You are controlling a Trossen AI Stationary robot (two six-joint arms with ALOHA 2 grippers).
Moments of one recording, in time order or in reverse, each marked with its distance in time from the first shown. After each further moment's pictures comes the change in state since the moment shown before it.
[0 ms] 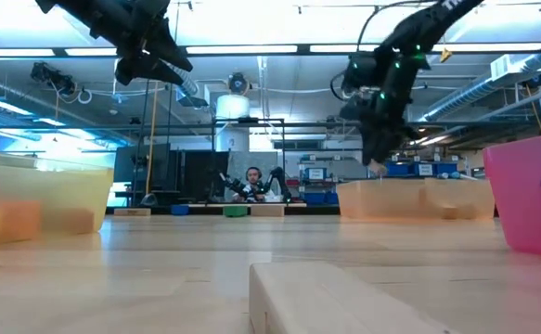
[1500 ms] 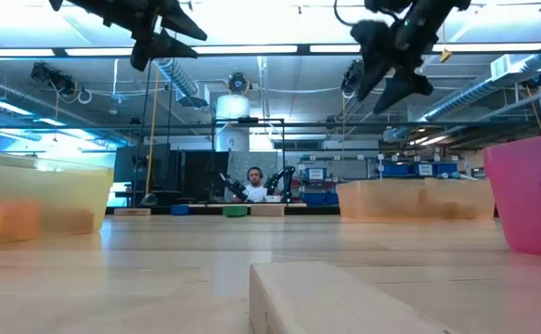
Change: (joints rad) left arm 0.000 0.000 0.000 0.233 0.001 0.000; right arm 0.301 -0.306 -0.058 -0.048 0.070 0.208
